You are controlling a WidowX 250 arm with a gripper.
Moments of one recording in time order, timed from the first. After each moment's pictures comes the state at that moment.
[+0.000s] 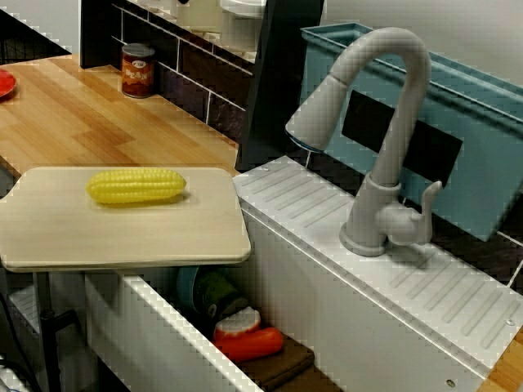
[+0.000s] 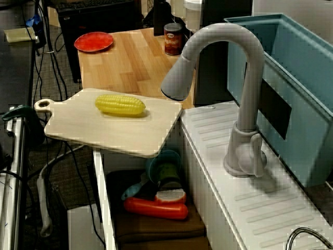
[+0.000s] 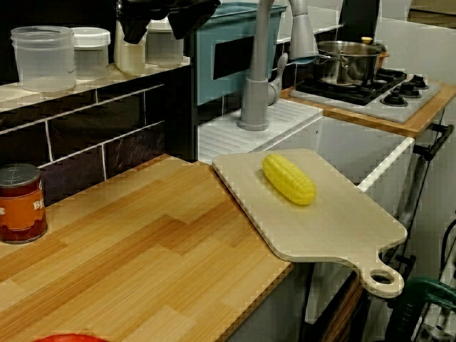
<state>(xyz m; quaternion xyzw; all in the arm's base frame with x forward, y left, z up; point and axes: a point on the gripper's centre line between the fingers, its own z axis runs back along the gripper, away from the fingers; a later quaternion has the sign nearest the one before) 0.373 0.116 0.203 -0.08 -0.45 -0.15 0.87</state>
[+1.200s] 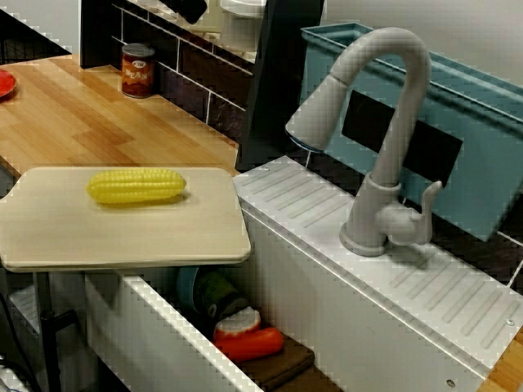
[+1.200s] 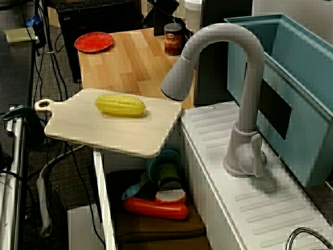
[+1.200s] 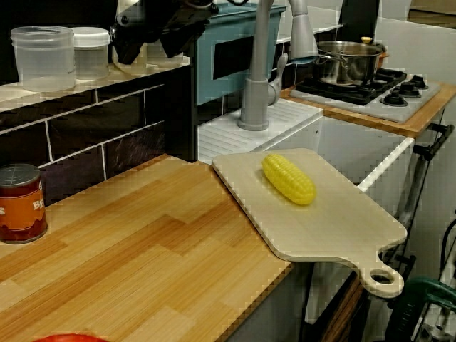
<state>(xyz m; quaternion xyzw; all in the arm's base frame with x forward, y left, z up) 0.385 0.114 0.179 -0.08 -0.44 -0.13 0.88</state>
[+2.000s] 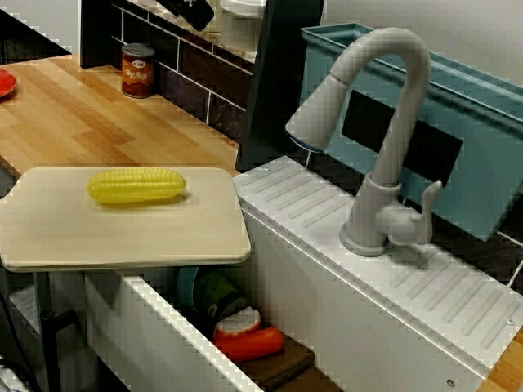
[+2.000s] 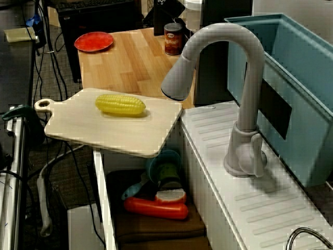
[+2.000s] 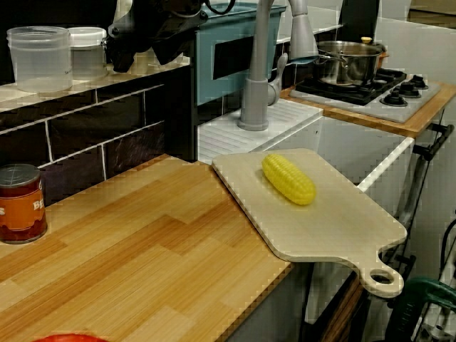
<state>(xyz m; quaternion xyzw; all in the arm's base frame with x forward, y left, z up) 0.396 0.114 0.174 -0.09 -0.44 -0.12 0.89</state>
